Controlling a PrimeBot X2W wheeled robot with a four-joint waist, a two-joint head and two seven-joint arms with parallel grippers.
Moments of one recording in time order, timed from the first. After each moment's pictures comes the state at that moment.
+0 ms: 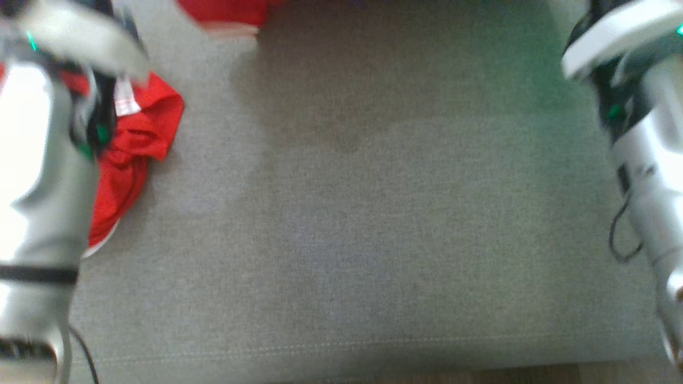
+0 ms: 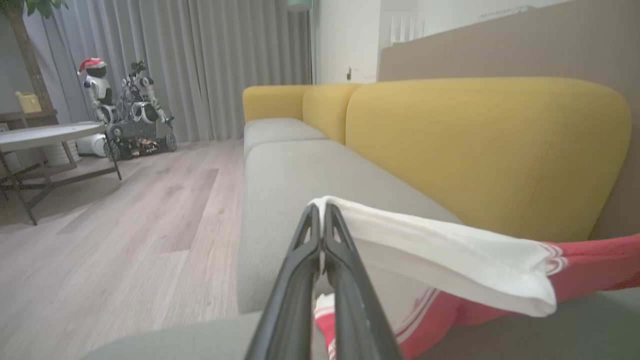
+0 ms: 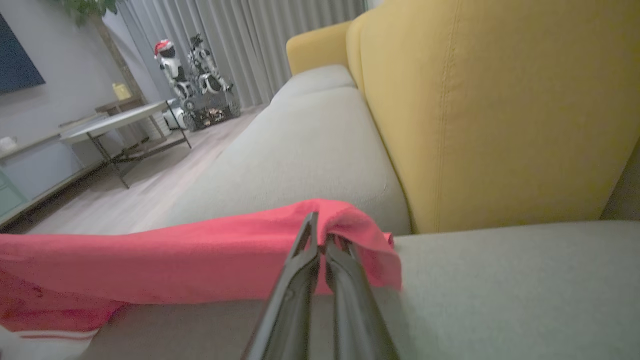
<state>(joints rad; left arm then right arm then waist) -0.92 0.32 -0.38 0.58 -0.43 -0.03 -0.25 -1.02 -0.26 0.34 0.92 0.58 0.13 -0.13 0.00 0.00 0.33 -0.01</state>
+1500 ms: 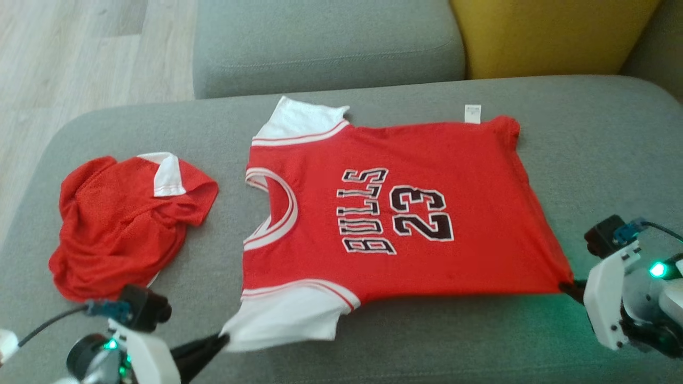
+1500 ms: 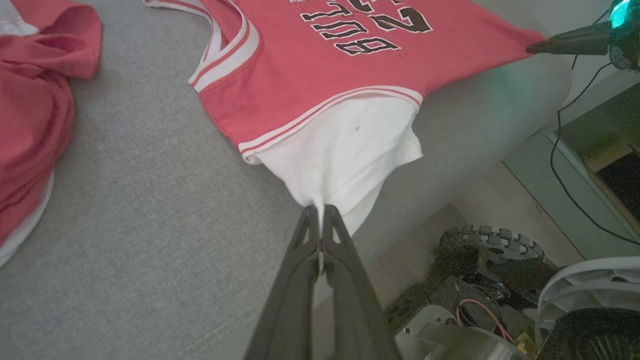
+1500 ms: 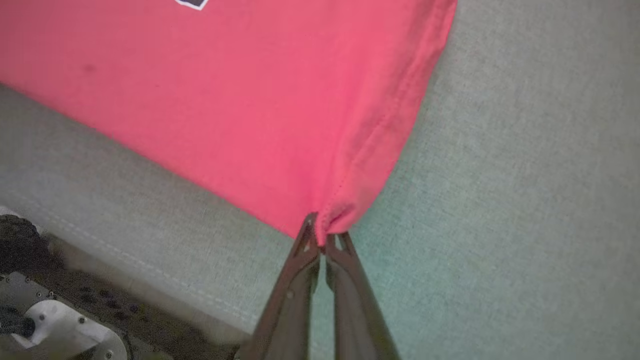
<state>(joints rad) 0.00 0.70 -0.60 -0.08 -0.86 -0.12 0.36 -0.52 -0.77 1.08 0.52 0.93 0.13 0.38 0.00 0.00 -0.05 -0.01</state>
